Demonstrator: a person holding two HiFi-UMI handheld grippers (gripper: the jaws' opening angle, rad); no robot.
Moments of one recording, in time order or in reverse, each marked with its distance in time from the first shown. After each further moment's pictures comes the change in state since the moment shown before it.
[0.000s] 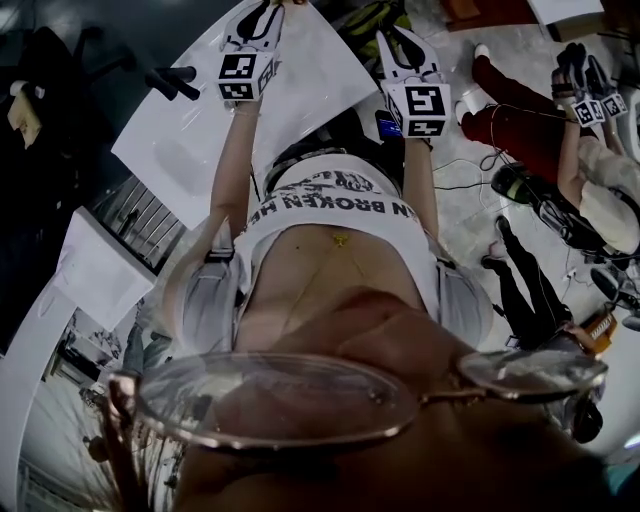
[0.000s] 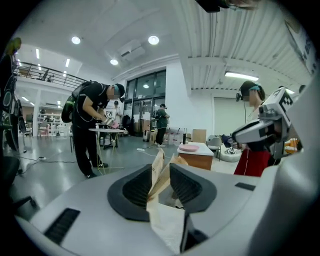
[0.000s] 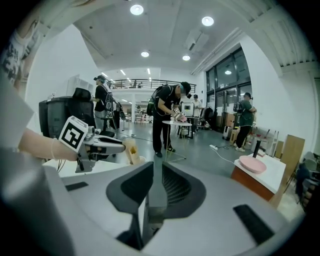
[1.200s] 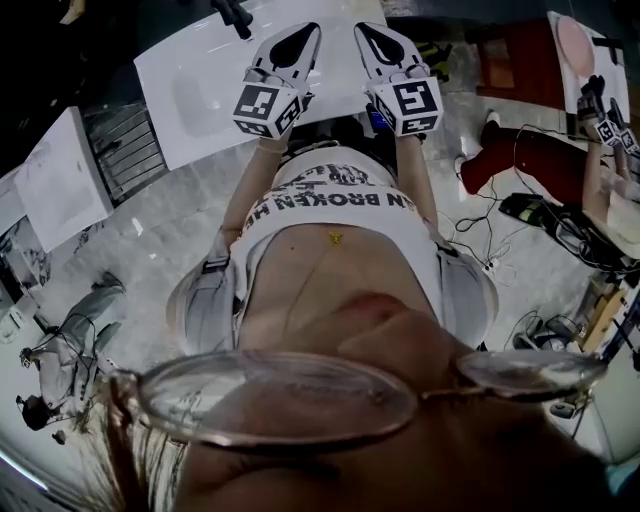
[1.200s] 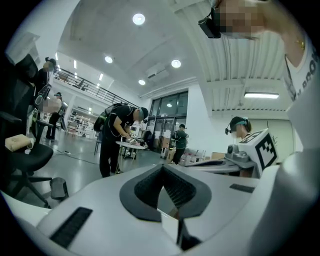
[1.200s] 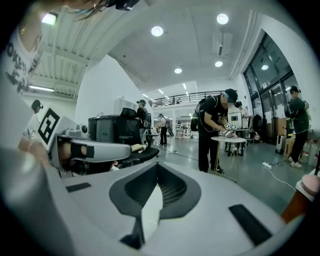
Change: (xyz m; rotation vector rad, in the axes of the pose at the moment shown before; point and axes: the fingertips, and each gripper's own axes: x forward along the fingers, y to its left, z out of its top) left arm -0.169 -0.038 0.054 -0.192 -0.223 0.240; right arm 0.018 0.169 0.066 -0.099 -0.202 0.524
